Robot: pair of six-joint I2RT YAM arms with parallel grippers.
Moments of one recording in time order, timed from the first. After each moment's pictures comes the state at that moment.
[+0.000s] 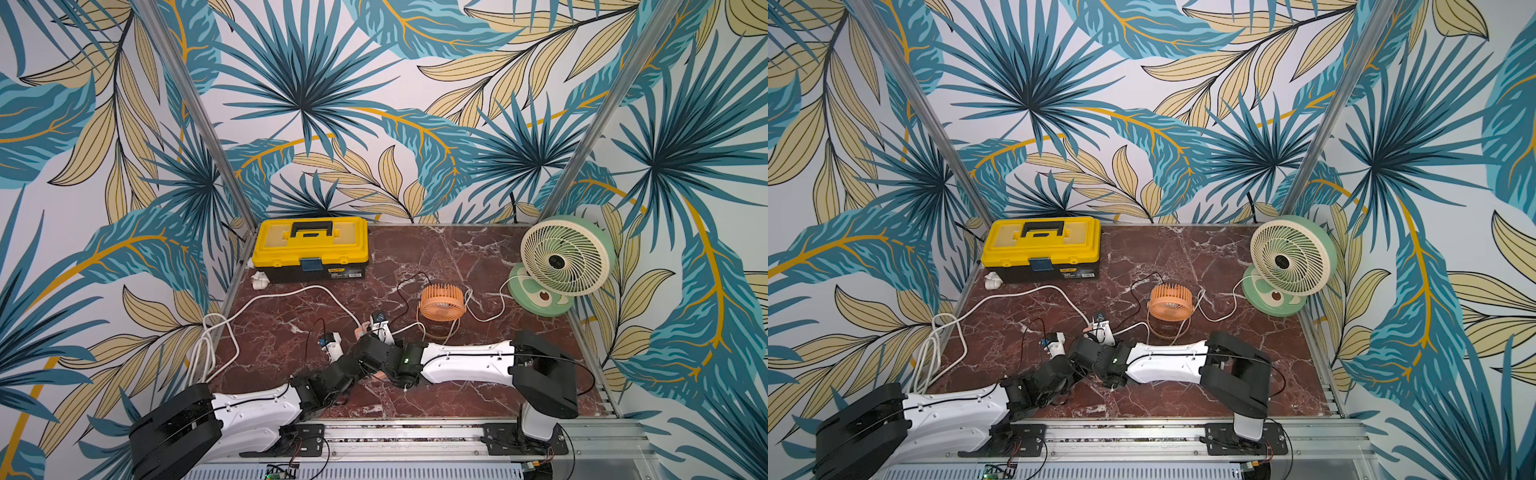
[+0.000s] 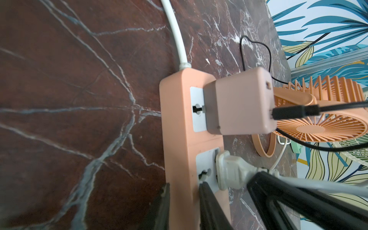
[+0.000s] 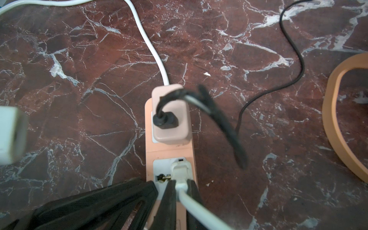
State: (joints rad) left arm -0.96 1.08 0.15 0.23 -0.36 -1.34; right arm 1.21 1.82 1.14 -0.33 0.52 0.86
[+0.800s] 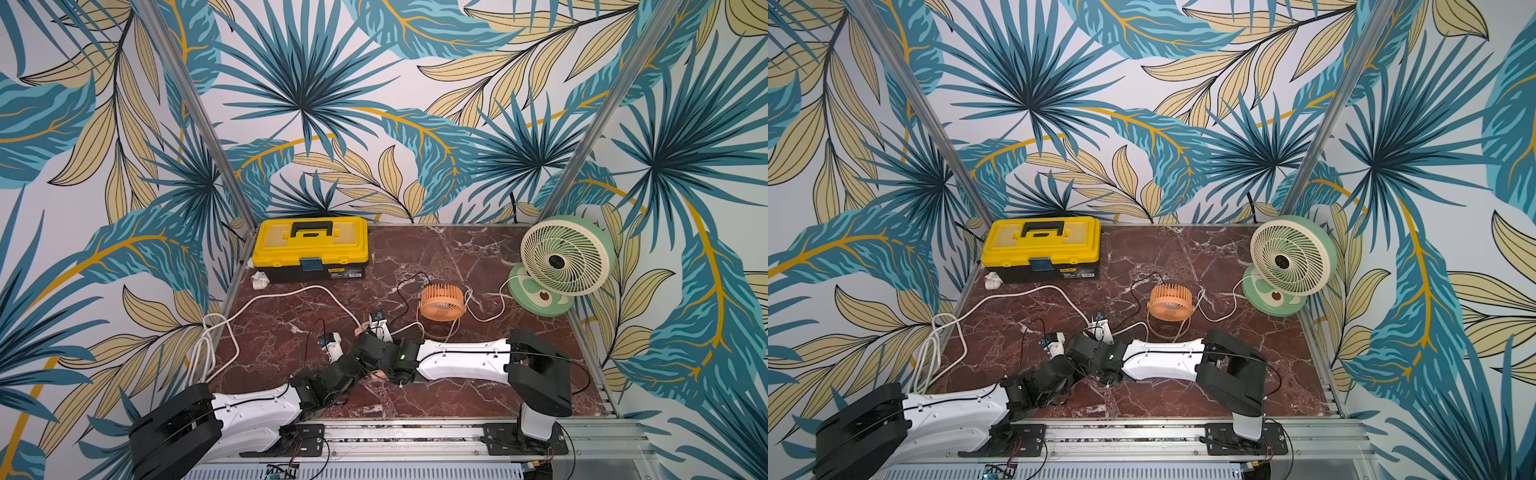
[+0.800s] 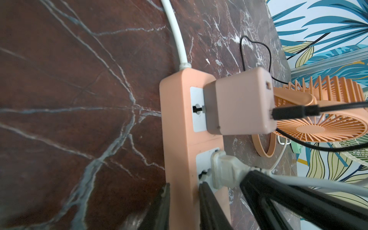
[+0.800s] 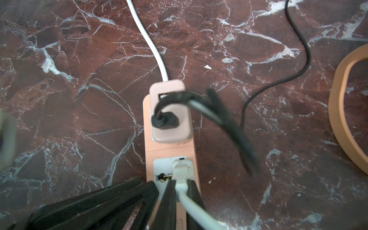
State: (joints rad) left arm -0.96 1.08 0.15 0.23 -0.36 -1.34; right arm 1.20 1.85 1.18 -0.39 0.48 0.88
